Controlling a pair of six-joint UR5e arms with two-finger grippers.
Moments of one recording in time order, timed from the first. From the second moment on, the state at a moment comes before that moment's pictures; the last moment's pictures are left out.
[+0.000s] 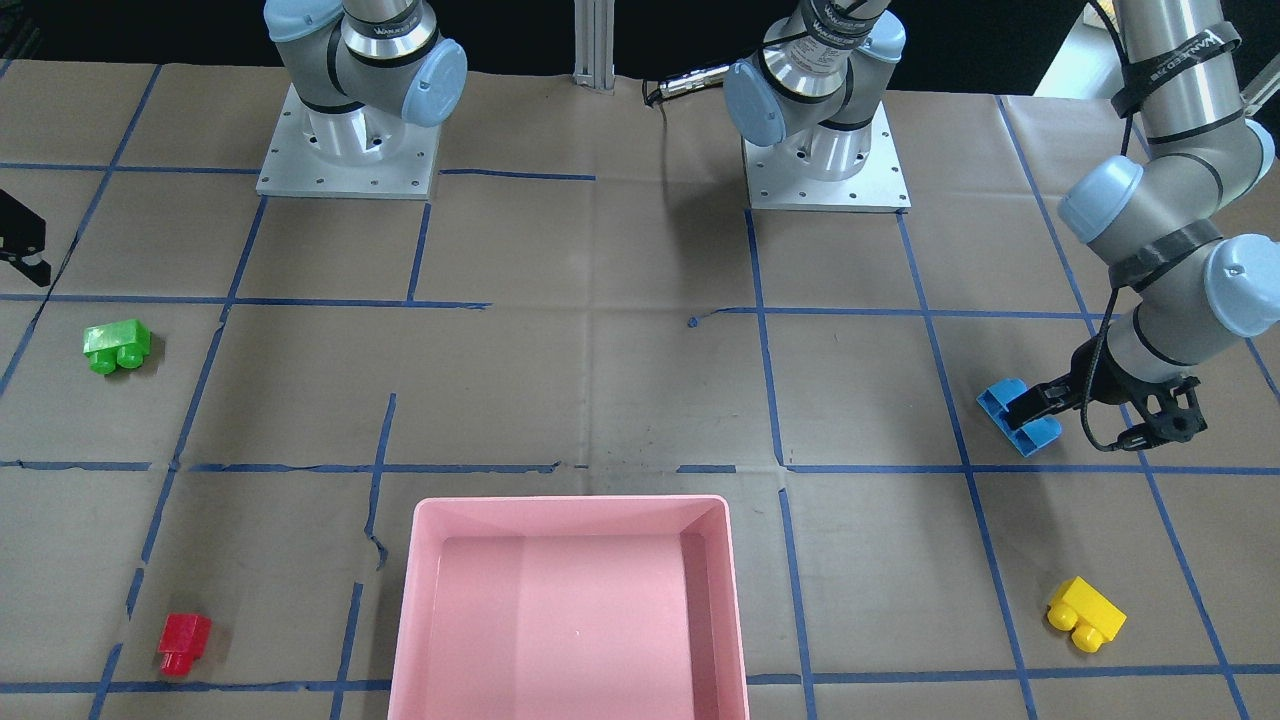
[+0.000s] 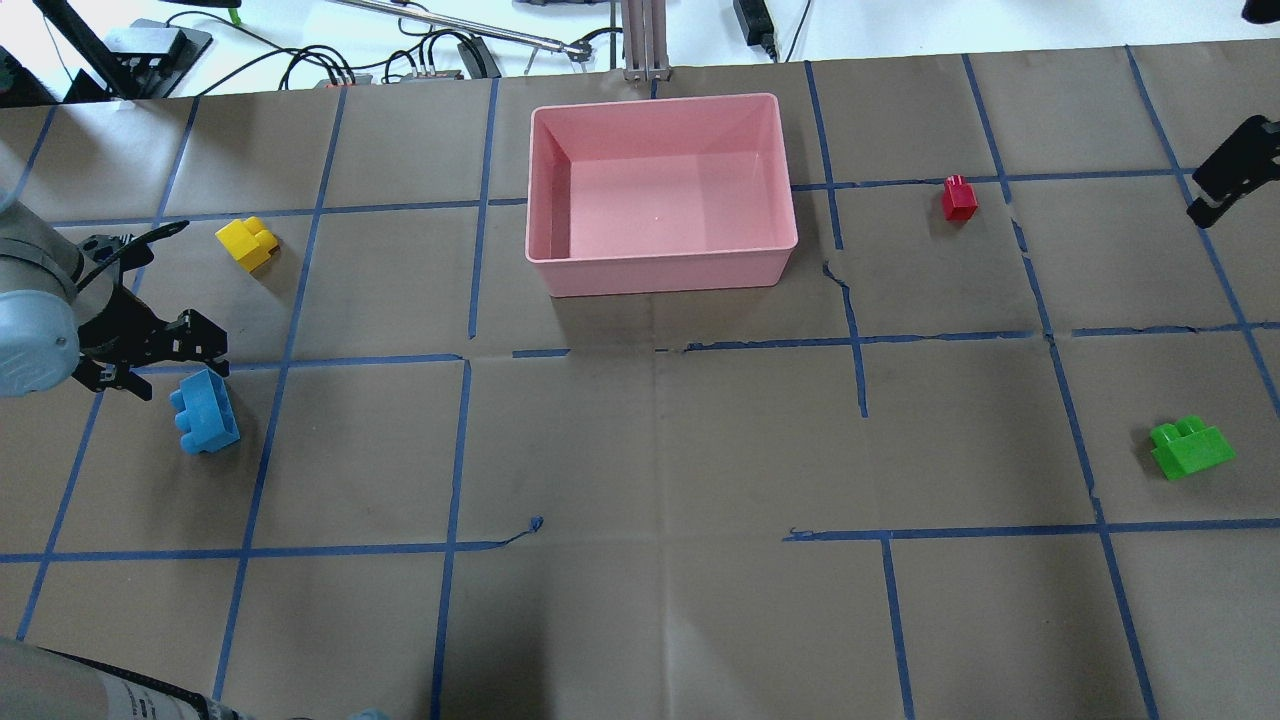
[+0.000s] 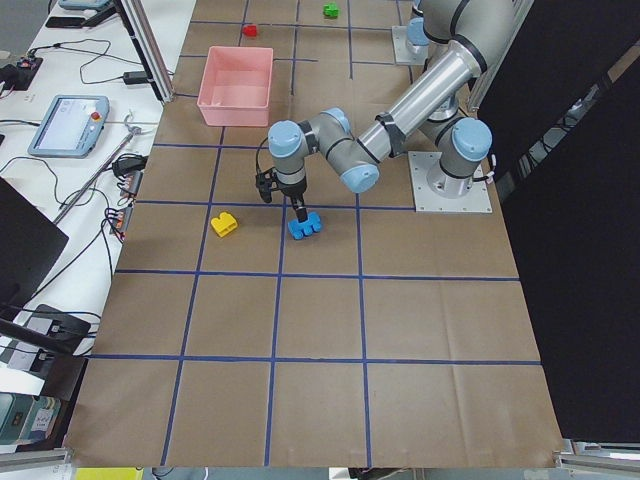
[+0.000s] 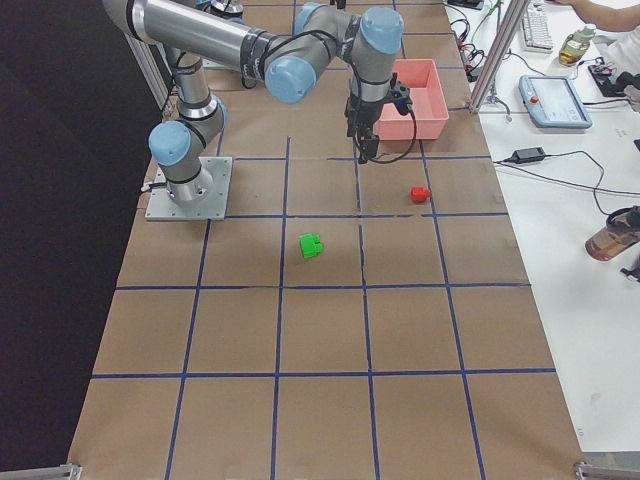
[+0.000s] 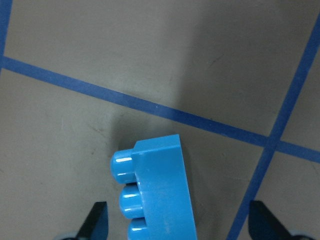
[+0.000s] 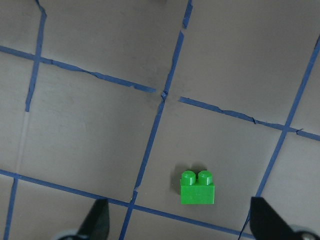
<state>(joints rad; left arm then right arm) -0.99 -1.90 -1.92 -0.98 1.60 0.28 1.07 -1.46 1.52 -1.58 -1.61 -0.79</state>
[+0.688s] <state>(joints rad) -0.95 -1.97 -1.92 -0.98 1.62 0.29 0.95 -1.34 1.73 -1.90 -1.61 -0.95</state>
